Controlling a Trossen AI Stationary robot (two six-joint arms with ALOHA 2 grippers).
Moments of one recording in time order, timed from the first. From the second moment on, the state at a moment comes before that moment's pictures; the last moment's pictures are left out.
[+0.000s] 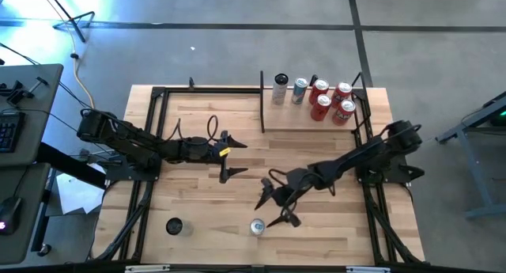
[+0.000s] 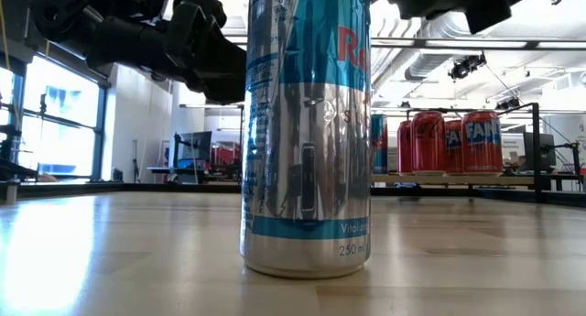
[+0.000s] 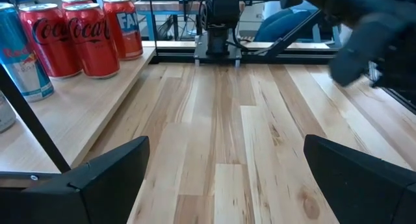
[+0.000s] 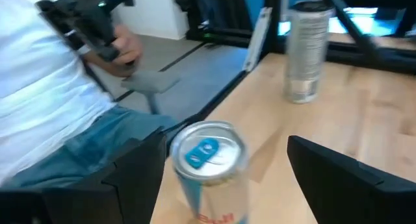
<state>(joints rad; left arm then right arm) -0.06 1.45 0.47 0.77 -0.10 -0.02 0.34 1.70 0.87 0.54 -0.32 0.01</state>
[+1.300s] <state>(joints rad) -0.06 1.45 0.47 0.75 -0.12 -0.02 0.34 1.93 0.93 0.76 -0.47 0.04</state>
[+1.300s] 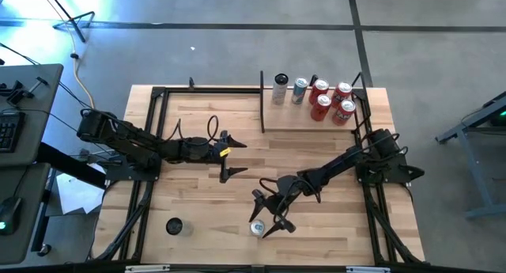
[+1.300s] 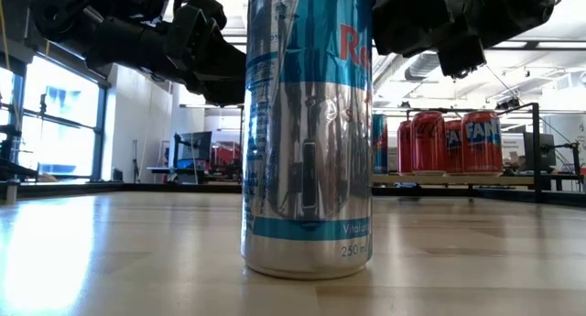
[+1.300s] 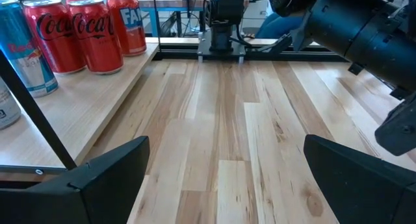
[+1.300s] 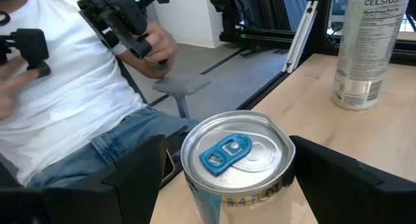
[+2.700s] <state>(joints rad) -0.06 1.45 0.47 0.75 -0.13 -0.04 0.14 1.10 0.66 0.15 0.25 -0.12</state>
